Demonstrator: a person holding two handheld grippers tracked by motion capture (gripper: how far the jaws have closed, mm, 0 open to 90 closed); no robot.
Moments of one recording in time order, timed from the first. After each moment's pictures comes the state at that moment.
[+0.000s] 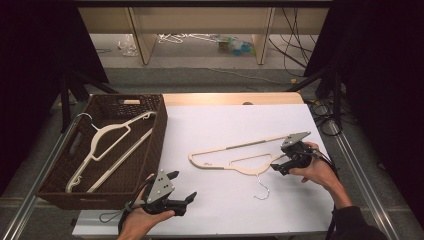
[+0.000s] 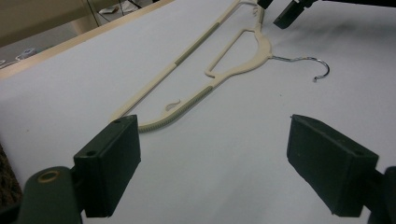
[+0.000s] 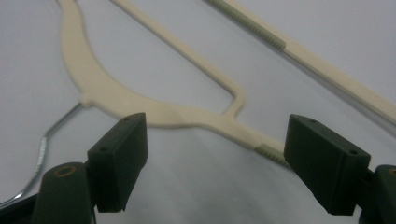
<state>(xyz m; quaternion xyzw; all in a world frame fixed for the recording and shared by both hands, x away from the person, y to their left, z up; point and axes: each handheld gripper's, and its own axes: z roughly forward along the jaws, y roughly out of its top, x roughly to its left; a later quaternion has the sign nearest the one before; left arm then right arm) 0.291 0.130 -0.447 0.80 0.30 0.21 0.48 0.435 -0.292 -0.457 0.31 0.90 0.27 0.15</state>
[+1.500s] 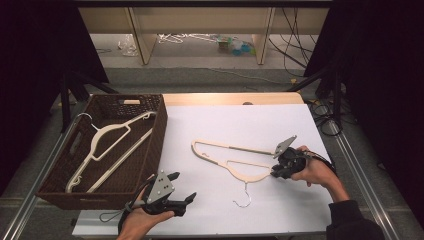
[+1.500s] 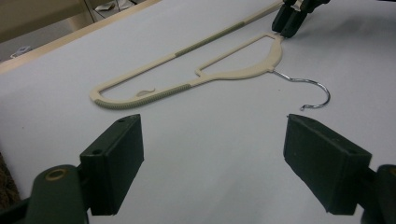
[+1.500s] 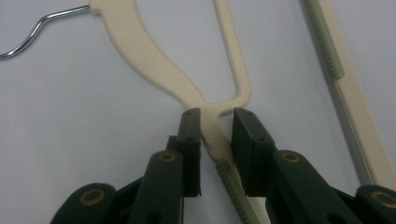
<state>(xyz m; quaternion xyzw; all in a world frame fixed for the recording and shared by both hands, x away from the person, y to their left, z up) 0.292 0.130 -0.450 0.80 0.30 0.20 0.48 0.427 -0.275 -0.461 0.22 0.96 0.19 0.06</state>
